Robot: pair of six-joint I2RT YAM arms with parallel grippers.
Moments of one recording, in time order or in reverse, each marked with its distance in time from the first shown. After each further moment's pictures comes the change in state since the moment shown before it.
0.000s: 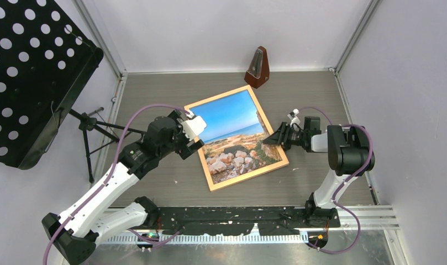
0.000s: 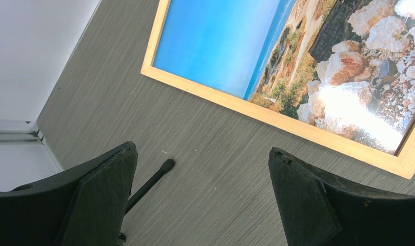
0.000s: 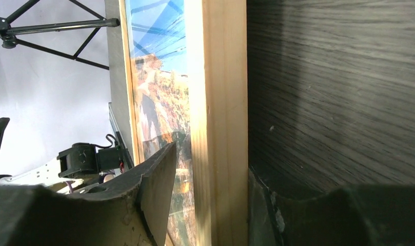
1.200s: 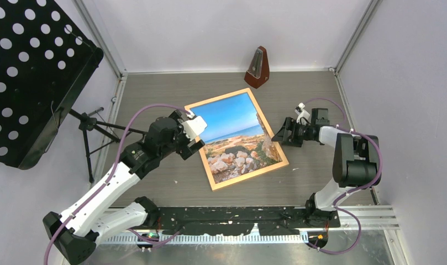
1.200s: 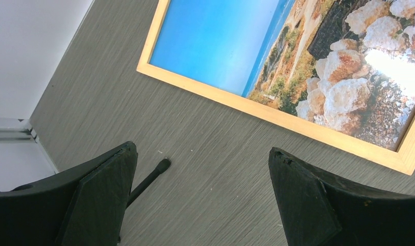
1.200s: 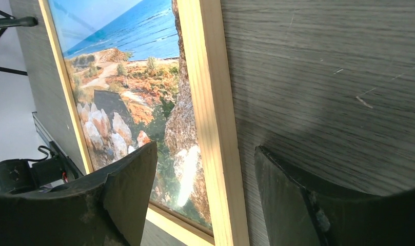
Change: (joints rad) left arm 0.000 0.006 -0.015 0.013 0.000 -0.011; right arm -0.054 -0.147 0.154 -0.522 0.231 -0.305
